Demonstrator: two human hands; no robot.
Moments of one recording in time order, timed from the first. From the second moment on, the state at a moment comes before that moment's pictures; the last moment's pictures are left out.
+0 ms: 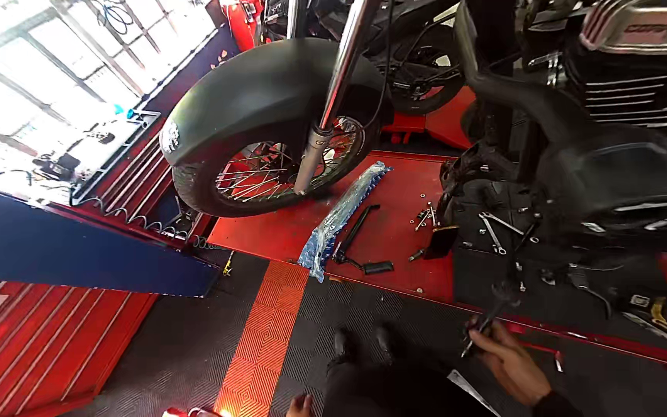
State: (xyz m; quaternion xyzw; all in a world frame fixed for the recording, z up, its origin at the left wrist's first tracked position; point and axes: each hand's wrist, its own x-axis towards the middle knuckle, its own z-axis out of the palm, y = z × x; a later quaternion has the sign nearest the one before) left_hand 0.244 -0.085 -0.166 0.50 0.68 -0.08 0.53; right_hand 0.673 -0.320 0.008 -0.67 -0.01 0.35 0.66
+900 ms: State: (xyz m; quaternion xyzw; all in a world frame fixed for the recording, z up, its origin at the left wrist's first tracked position) left_hand 0.581 0.072 -0.117 0.74 0.51 0.06 0.43; right_hand 0.613 -0.185 0.076 -0.50 -0.16 0.53 0.66
